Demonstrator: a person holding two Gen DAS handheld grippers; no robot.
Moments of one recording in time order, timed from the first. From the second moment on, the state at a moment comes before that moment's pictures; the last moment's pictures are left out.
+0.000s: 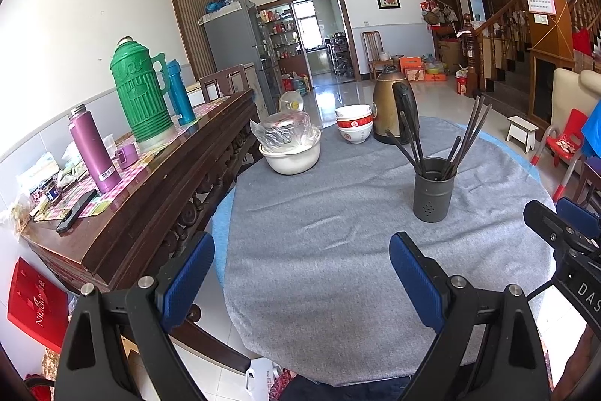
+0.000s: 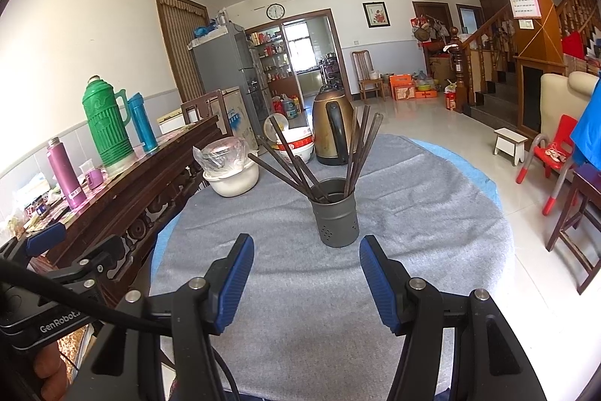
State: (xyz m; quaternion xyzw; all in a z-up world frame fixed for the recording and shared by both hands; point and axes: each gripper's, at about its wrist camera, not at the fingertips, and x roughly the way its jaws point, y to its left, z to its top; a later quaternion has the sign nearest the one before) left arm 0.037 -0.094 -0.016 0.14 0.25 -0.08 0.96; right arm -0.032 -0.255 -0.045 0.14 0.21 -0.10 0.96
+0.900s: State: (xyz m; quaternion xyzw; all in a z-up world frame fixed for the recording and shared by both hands) left arm 0.045 -0.097 -0.022 0.14 0.26 -0.08 0.95; right arm -0.032 -0.257 -0.041 0.13 0.21 -0.10 0.96
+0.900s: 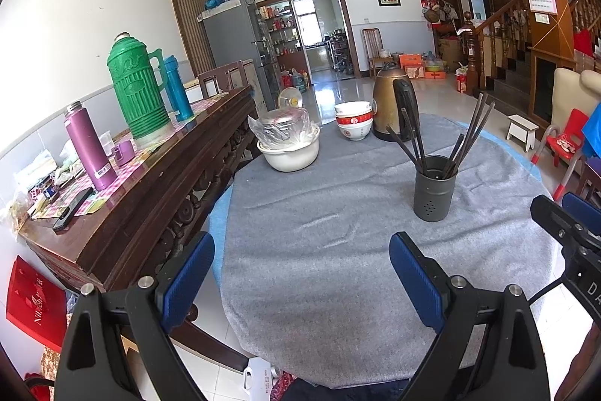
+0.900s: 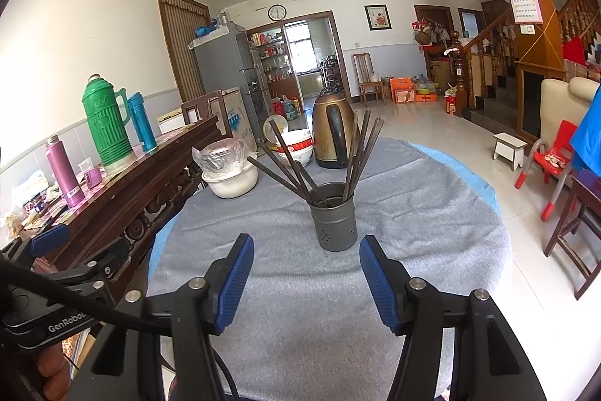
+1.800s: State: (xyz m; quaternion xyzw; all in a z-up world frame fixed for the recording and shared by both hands) left arm 0.121 -0.136 -0.040 0.12 0.30 -0.09 0.94; right arm 0.025 -0.287 -0.033 0.07 0.21 -0.13 0.97
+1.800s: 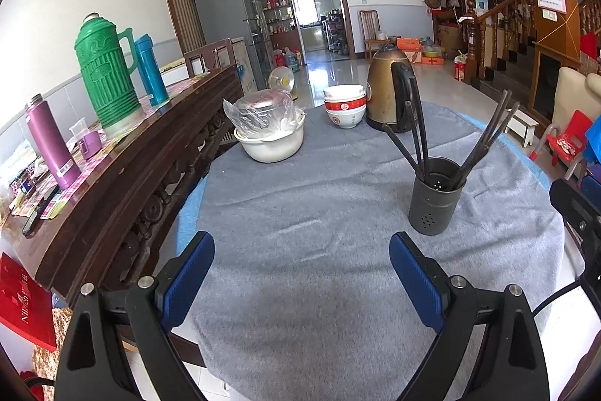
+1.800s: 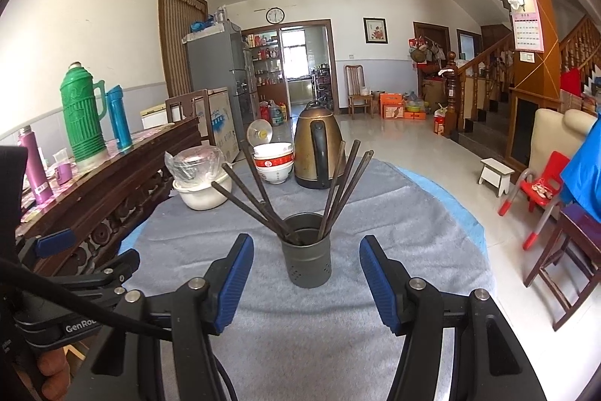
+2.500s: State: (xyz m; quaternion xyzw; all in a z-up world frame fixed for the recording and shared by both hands) left arm 0.164 -0.146 -0.063 0.12 0.34 -0.08 0.93; right arm 0.070 -0.295 -0.047 0.06 0.22 -0.13 0.96
